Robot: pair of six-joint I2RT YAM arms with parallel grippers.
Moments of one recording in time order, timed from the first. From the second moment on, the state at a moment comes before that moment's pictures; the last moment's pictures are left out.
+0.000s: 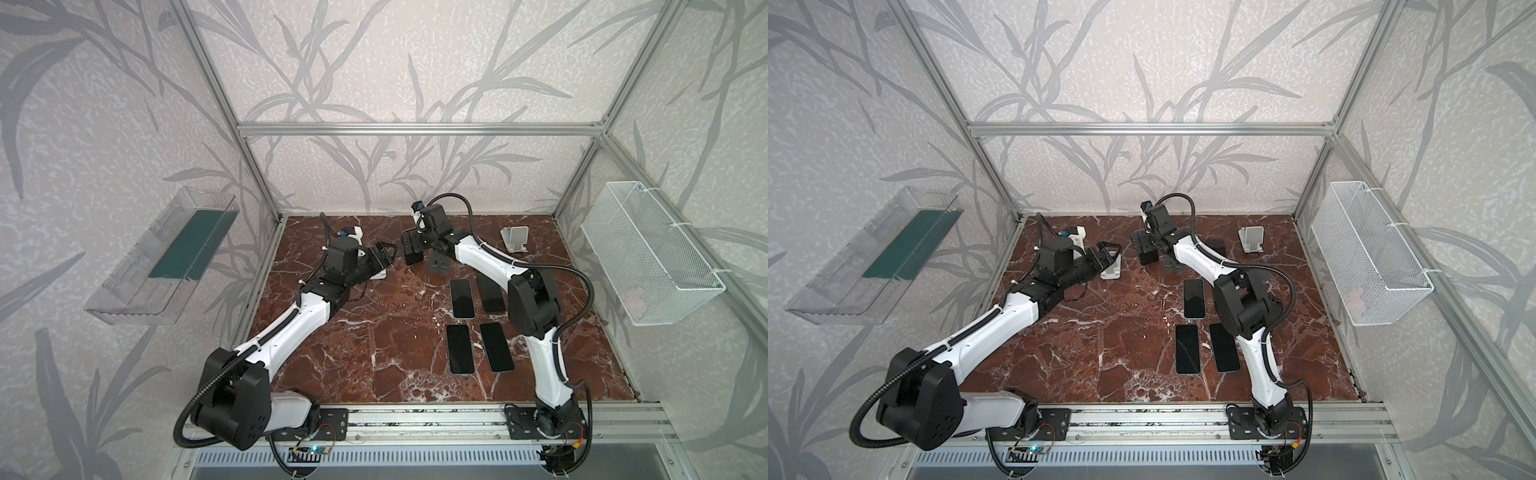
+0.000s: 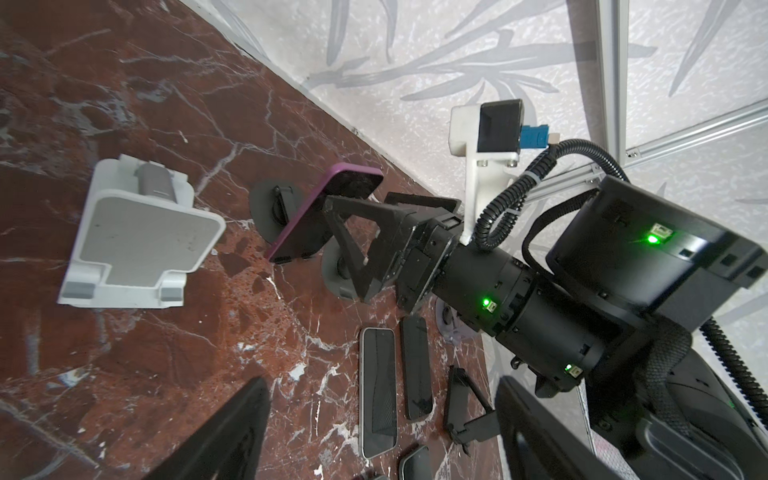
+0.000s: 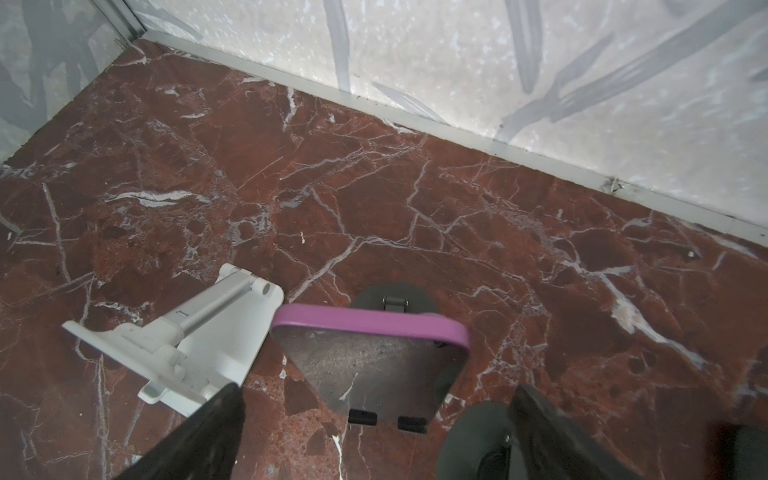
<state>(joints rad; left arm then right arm) -0.36 1.33 0.92 0.01 0.22 -0.89 0.56 2.22 1.89 -0.34 -0.01 0.12</state>
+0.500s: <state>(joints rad) -0.35 1.33 0.92 0.01 0.23 -0.89 0.56 2.38 2.08 -0.36 -0.03 0.11</state>
